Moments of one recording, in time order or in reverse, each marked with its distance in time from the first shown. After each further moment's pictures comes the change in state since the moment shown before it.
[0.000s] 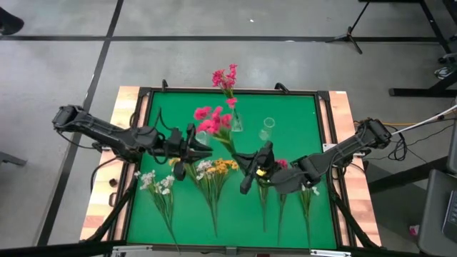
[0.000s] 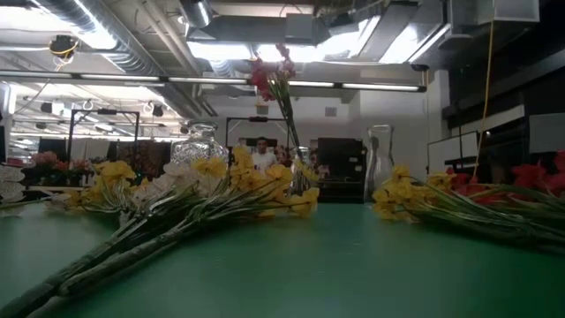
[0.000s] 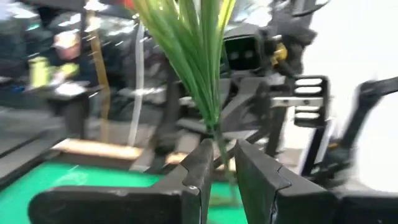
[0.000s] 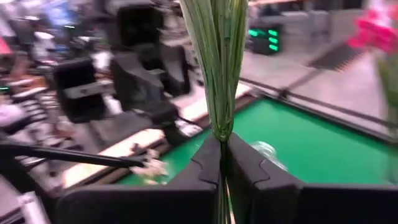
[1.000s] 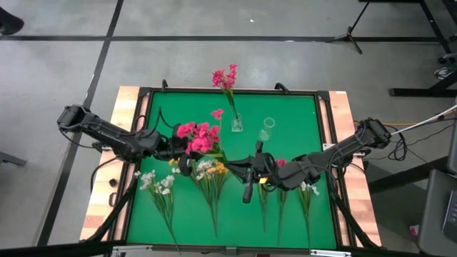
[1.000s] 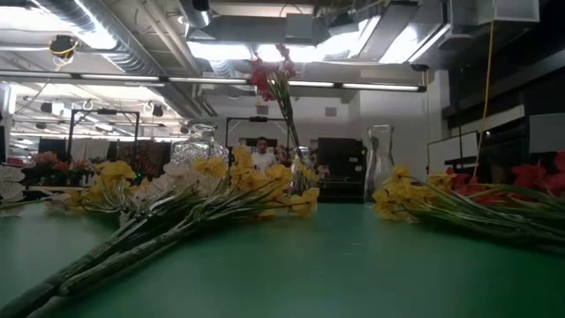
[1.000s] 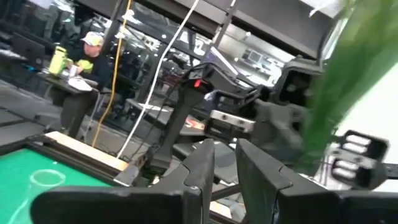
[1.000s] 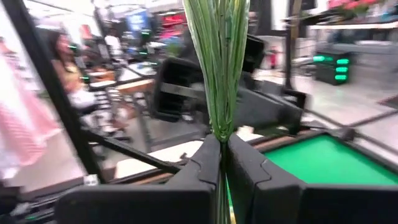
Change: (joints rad) left arm -0.018 0.102 -0.001 0.213 -0.177 -0.228; right arm -0.015 0.000 0.000 0.223 -0.252 -0.258
